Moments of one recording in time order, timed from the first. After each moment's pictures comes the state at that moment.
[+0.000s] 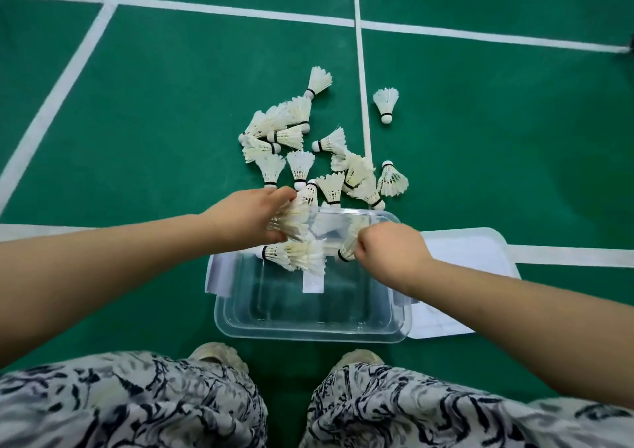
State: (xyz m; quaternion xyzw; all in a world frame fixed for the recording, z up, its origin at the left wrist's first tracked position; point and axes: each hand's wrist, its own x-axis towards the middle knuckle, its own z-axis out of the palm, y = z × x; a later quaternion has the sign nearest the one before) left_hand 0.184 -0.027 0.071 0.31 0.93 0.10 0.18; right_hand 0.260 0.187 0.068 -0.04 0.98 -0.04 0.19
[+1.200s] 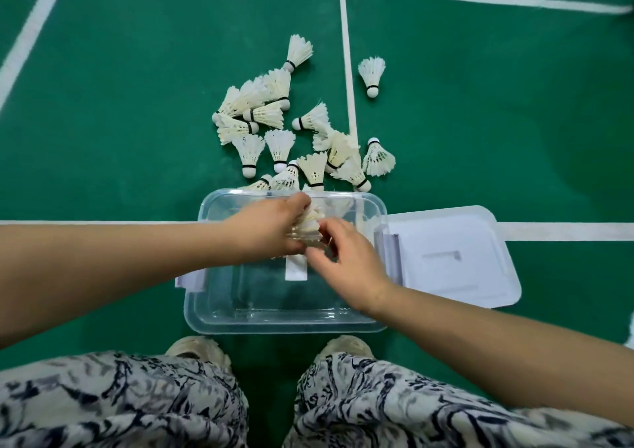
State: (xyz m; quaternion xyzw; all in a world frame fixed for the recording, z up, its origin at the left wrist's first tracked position) left_hand 0.206 0.026 0.050 0.32 0.90 0.16 0.25; right_hand 0.292 0.162 0.058 0.05 0.91 -0.40 0.14
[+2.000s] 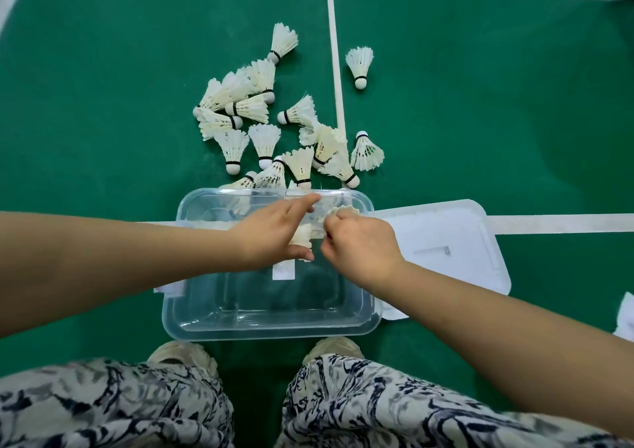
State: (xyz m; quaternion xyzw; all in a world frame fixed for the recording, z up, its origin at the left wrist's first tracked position) left_hand 0.211 0.047 0.021 0.35 0.88 0.17 0.27; right_hand 0.271 0.198 0.042 -0.06 0.99 -0.06 0.15
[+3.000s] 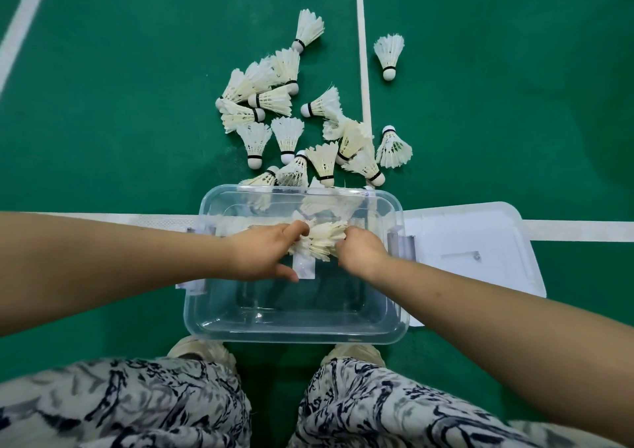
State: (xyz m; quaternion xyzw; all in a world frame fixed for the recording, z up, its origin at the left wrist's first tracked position) left_hand 0.209 0.008 0.000 0.34 0.84 0.11 0.40; right_hand 0.248 0.177 -0.003 0.20 0.88 -0.25 0.35
